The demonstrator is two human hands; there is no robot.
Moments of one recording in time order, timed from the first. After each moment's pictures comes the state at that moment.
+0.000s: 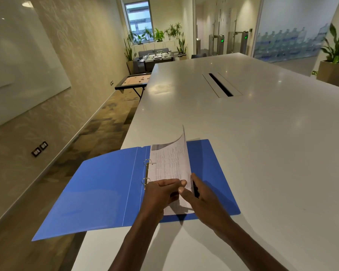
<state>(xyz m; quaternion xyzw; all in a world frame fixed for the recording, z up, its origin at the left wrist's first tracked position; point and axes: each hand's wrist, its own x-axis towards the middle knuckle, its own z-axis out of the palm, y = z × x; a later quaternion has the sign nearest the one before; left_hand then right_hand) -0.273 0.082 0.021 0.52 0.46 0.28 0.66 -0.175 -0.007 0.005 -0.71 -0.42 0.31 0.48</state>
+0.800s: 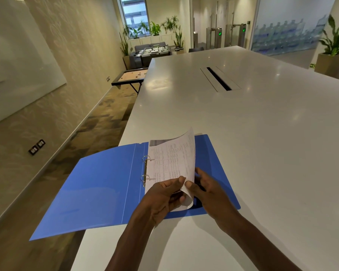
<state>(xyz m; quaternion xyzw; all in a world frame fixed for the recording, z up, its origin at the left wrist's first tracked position) -0.281 0.080 0.021 0.44 0.37 0.18 0.80 -0.159 -0.015 0.003 -0.61 -0.38 0.37 0.59</state>
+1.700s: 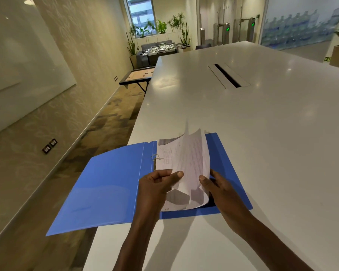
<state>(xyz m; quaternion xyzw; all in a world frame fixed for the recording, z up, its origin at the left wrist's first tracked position) -0.303 0.082 0.043 0.57 0.46 0.34 0.58 -0.155 -0.012 -0.009 -0.64 -0.32 0.37 0.59</state>
